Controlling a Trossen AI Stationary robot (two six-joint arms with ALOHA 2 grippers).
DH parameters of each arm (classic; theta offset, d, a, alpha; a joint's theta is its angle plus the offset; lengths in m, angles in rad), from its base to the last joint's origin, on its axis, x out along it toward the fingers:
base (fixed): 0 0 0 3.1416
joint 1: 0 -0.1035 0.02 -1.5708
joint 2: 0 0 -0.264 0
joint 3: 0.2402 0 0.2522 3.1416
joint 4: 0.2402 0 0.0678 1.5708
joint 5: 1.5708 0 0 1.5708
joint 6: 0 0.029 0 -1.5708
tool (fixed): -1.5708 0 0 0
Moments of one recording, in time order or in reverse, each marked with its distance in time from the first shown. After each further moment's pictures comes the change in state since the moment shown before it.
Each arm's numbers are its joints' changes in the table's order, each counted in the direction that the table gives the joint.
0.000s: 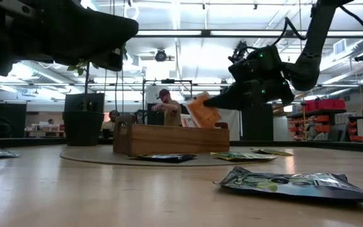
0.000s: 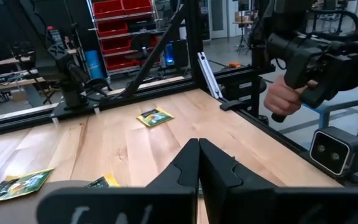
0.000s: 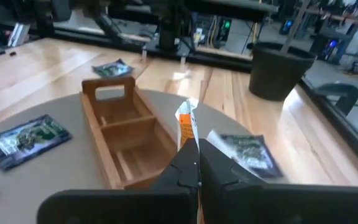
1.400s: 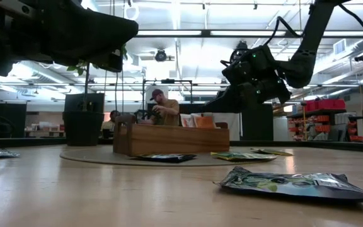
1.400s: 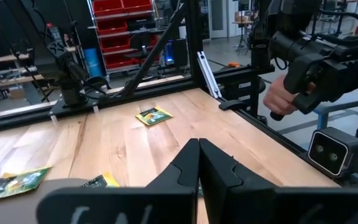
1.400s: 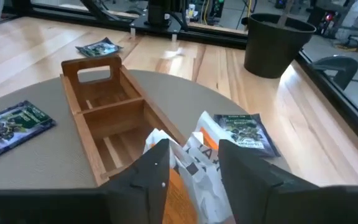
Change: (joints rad) left arm -0.003 -0.001 0.000 0.004 0.000 -0.015; right arm -0.022 0.000 0.054 0.138 -0.082 -0.011
